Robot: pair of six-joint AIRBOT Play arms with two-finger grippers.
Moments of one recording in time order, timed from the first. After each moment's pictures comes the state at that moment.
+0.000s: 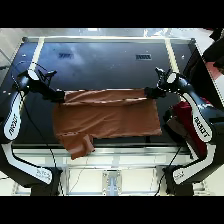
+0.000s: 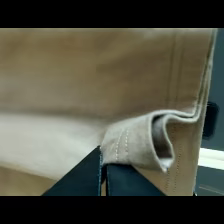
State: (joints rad) left arm 0.14 -1.72 1.44 1.25 -1.28 -1.21; right arm 0.03 -1.71 1.40 -1.24 1.02 1.45
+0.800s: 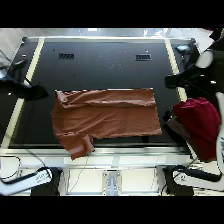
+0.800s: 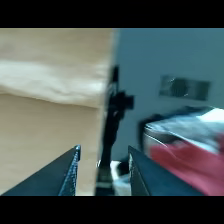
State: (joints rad) left arm 0.35 -1.22 1.23 1.19 -1.37 -1.23; right arm -0.03 -1.30 1.56 -1.52 1.42 1.45
